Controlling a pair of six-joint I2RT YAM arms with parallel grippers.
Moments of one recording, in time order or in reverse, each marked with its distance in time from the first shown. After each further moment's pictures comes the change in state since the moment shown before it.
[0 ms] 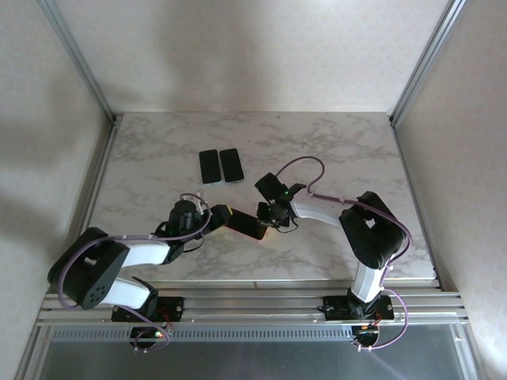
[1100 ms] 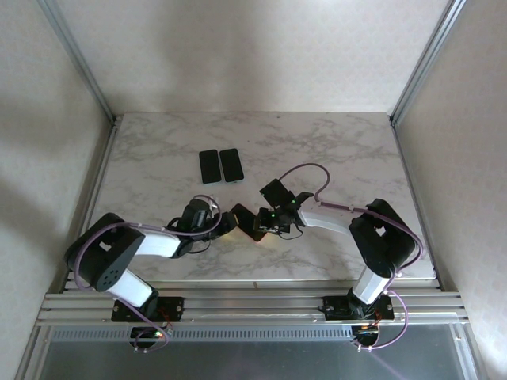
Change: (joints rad) left arm -0.064 0.175 0.103 -0.087 0.028 0.005; right arm 0.007 -0.098 -0.130 0.113 -0.097 0.000
